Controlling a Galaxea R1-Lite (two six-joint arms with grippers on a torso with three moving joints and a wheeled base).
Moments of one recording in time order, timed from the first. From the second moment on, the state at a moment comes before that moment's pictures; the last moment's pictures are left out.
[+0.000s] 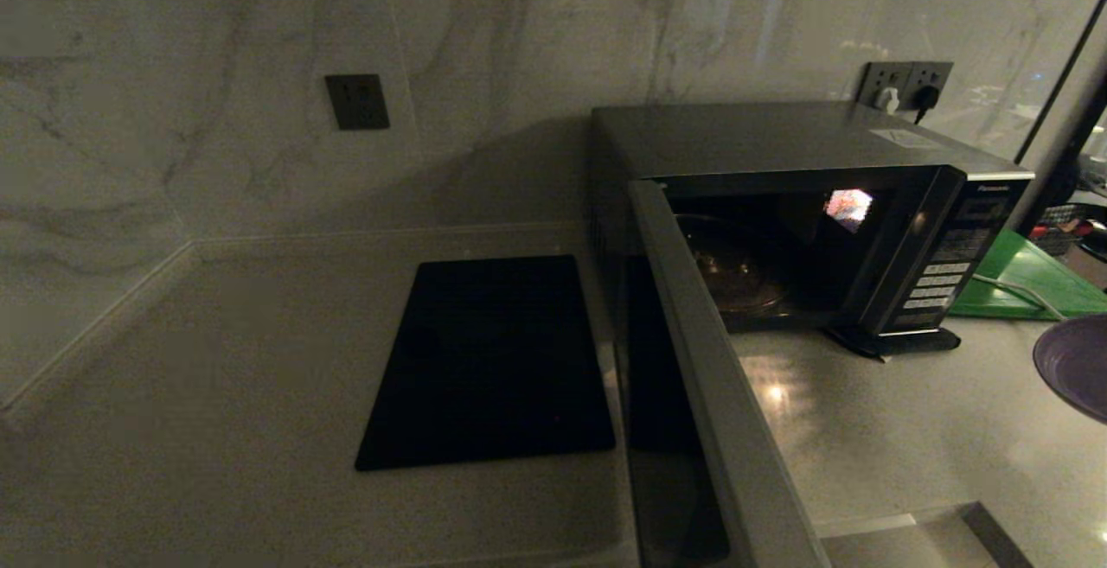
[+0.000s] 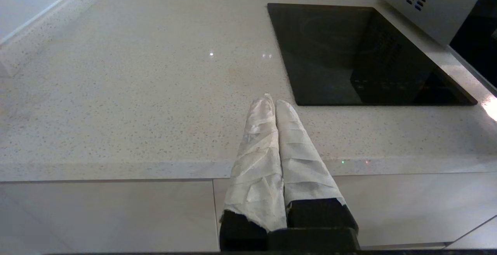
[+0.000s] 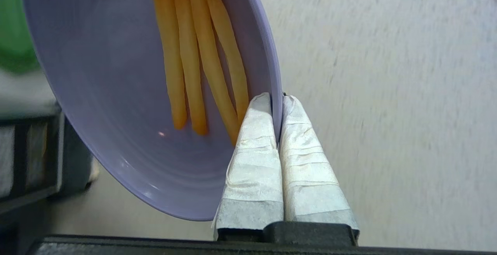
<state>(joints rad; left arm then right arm) 0.00 0.00 0.00 -0.01 0.03 -0.07 -0.78 1.70 -1.10 0.26 -0.12 0.70</state>
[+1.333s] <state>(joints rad) 0.00 0.00 0.00 -0.01 0.03 -0.07 -0.93 2.07 -1.20 0.19 0.01 0.62</state>
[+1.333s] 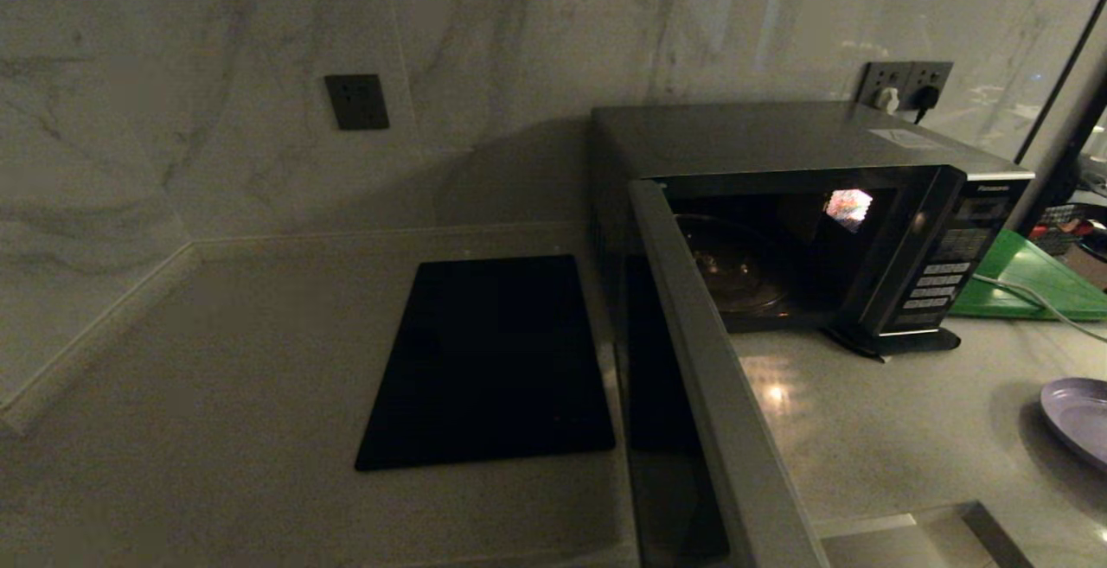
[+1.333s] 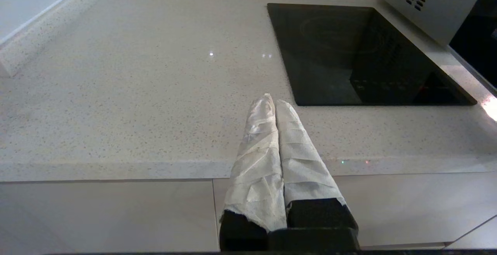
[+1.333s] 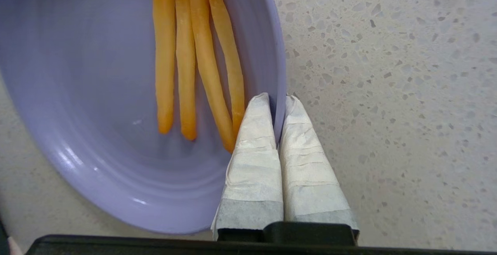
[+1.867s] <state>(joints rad) 0.00 0.00 0.00 -0.01 0.03 -0.07 -0.95 2.05 -1.19 0.20 0.03 0.62</state>
